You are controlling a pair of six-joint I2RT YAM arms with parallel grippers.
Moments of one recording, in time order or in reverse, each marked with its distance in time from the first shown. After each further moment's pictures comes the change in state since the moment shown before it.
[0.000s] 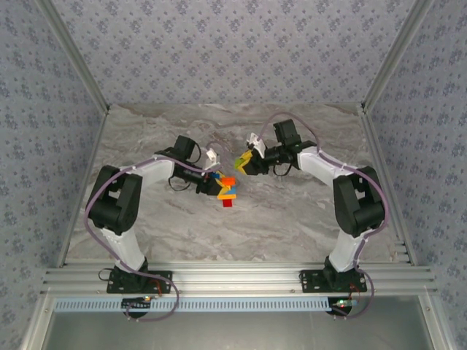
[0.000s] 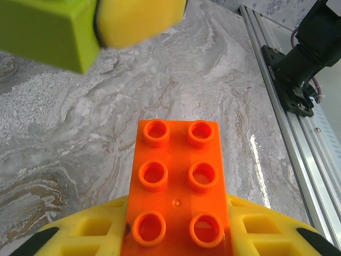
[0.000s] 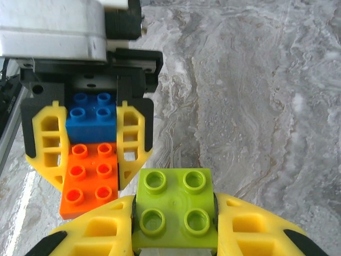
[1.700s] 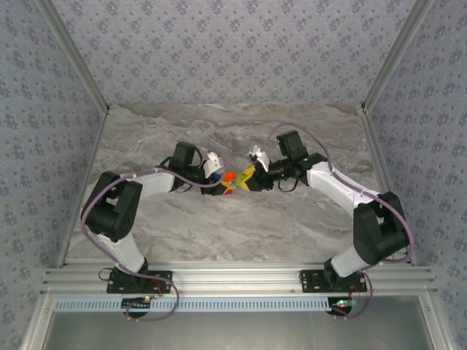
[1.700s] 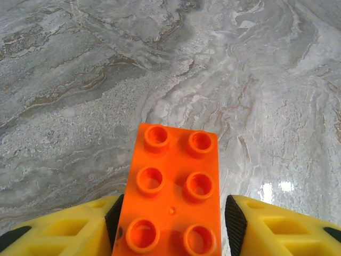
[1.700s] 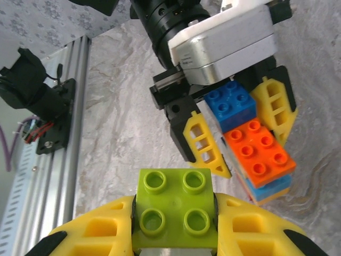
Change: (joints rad) left arm -0.040 -0.069 -0.196 0.513 -0.262 -0.195; right arm 0.065 -0.256 -0.187 -0.085 0.028 0.142
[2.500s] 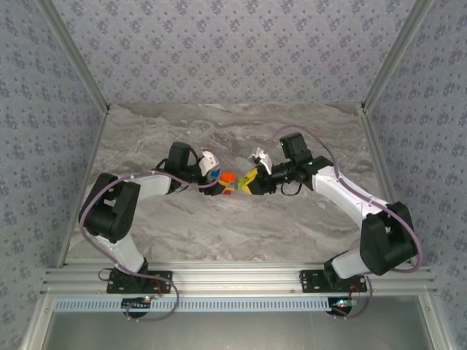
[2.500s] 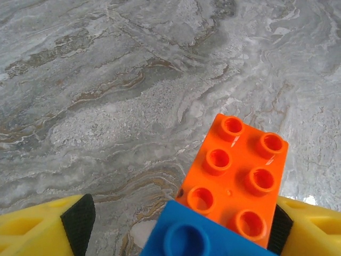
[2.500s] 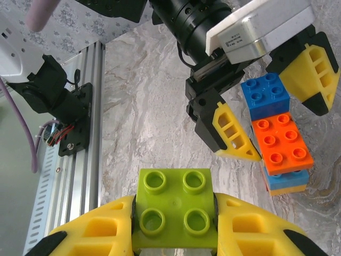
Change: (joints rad) left arm 0.029 -0.009 -0.042 0.118 -0.051 -0.051; right arm 0.006 -0.083 -0.022 -0.064 -0.027 0.056
